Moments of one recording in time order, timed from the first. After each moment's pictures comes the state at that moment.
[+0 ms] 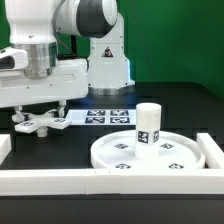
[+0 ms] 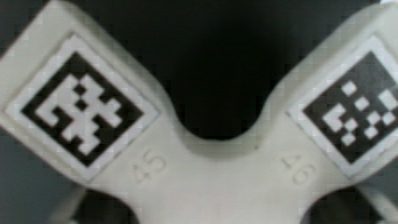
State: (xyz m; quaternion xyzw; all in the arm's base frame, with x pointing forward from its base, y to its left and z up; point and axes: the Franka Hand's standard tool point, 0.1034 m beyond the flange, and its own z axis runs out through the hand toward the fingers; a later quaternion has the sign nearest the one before) arm 0.428 -0.166 0.026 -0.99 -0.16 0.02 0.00
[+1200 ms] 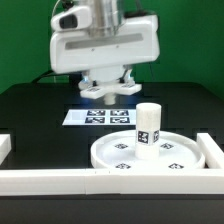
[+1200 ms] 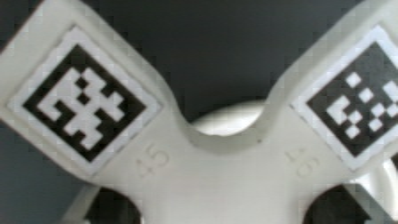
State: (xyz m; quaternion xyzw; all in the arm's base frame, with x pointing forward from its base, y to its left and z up) arm 0.479 -0.019 0.112 -1.00 -0.05 0.03 0.05
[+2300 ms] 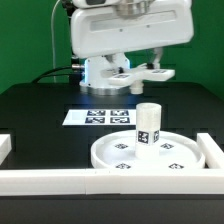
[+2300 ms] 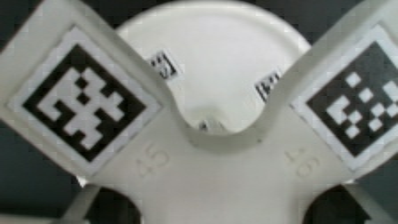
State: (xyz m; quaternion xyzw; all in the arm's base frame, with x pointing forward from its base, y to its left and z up) arm 0.547 0.026 0.144 -0.99 -0.10 0.02 0.05
